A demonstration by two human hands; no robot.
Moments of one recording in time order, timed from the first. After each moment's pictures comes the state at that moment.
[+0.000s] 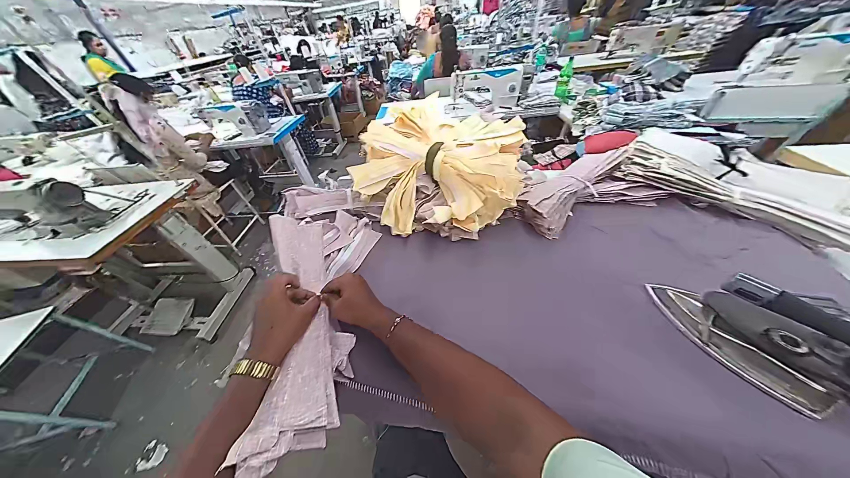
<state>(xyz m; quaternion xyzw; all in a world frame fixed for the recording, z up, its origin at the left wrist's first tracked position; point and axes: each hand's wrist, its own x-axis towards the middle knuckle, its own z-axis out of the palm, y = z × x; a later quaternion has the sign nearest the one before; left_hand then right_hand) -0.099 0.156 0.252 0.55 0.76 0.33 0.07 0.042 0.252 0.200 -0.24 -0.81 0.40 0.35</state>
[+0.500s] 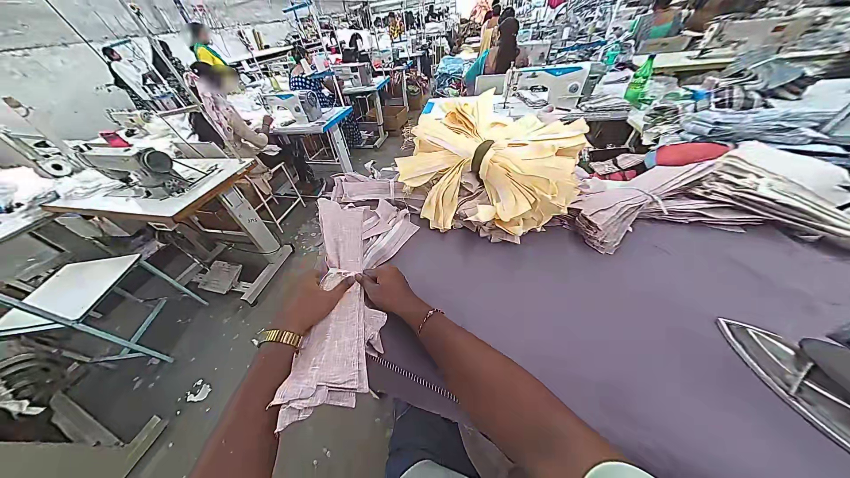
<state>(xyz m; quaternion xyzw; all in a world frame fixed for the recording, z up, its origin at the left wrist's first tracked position) -0.131 0.134 0.252 0.48 0.85 0.17 0.11 0.037 0.248 0.198 -0.33 -0.84 0.37 0.22</state>
